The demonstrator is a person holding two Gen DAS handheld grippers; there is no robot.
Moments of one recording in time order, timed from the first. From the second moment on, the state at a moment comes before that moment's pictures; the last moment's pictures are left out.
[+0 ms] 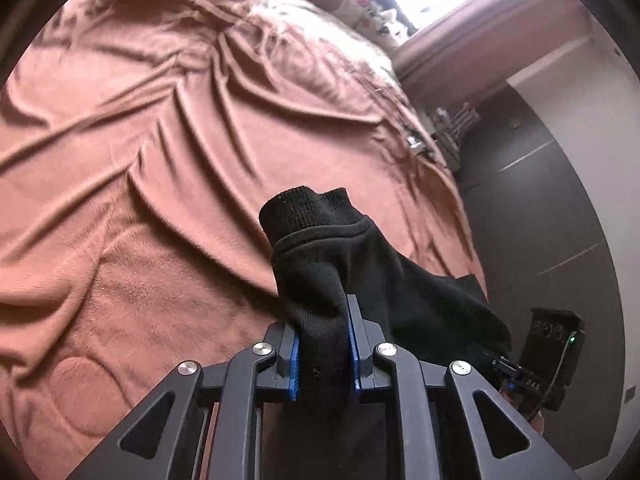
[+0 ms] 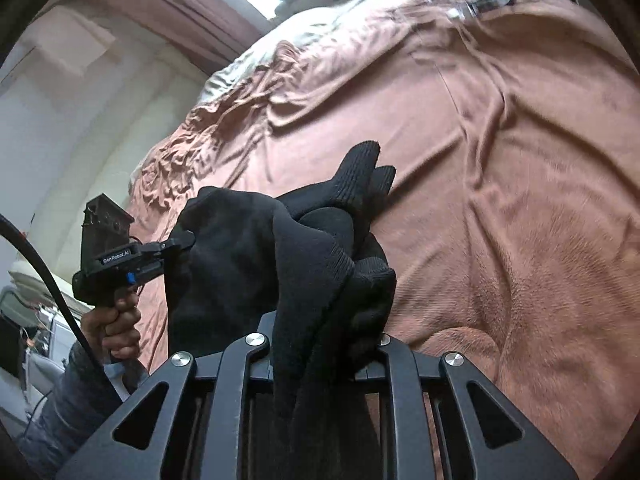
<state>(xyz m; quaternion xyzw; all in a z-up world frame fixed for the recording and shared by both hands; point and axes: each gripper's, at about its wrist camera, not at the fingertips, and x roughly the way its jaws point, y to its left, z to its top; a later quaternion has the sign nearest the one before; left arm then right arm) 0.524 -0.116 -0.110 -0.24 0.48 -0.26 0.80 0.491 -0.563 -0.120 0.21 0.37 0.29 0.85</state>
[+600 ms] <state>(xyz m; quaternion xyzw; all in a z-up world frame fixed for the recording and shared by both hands) 0.431 -0.091 0.024 -0.25 0.39 -0.29 0.84 0.319 -0.581 -0.015 0.14 0.27 0.29 0.91</state>
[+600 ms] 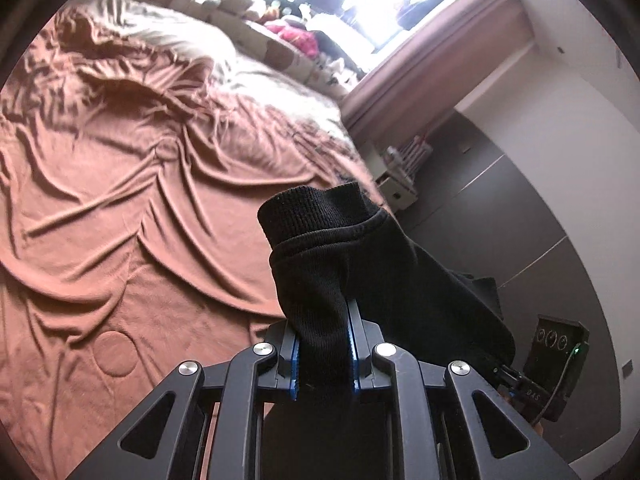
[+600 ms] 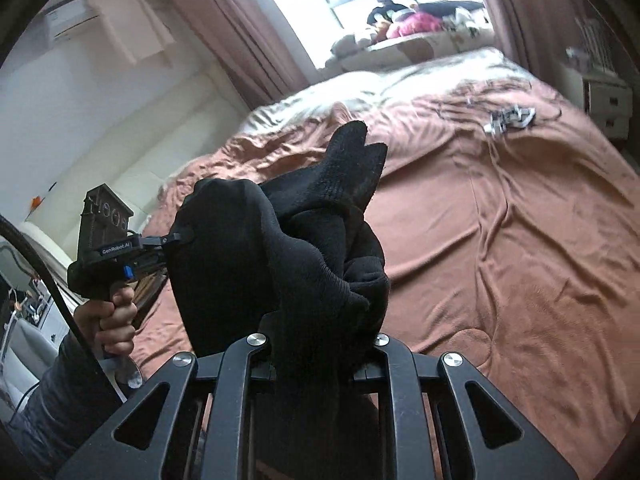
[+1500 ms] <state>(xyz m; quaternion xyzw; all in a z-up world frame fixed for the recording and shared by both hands) 0.261 0.010 0.194 -0.24 0.25 -0.25 0.90 0.108 -0.540 0.101 0.09 0.17 0.34 0.92</state>
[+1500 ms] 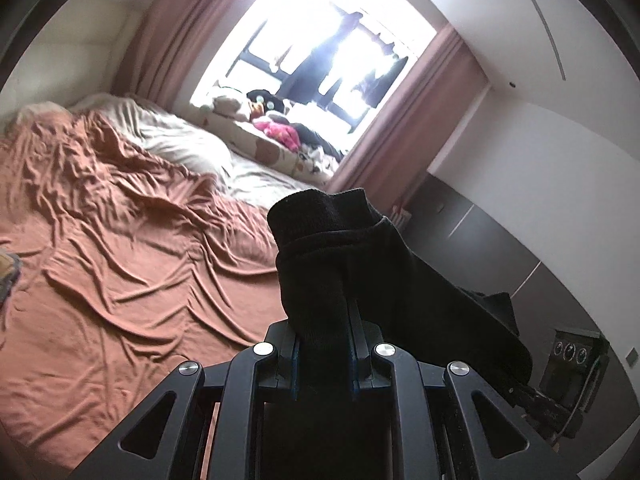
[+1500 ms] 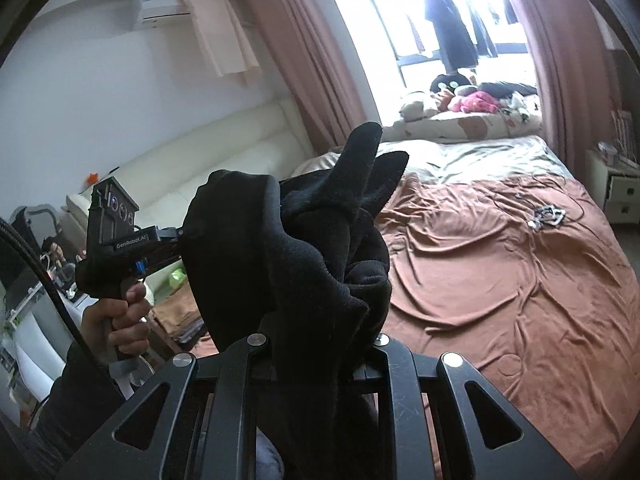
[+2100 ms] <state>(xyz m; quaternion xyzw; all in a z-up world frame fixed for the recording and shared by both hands) 0.206 0.132 0.233 -0.26 0.19 -0.19 0.93 0.128 -0.481 0.124 0.05 0.16 0.39 0.91</state>
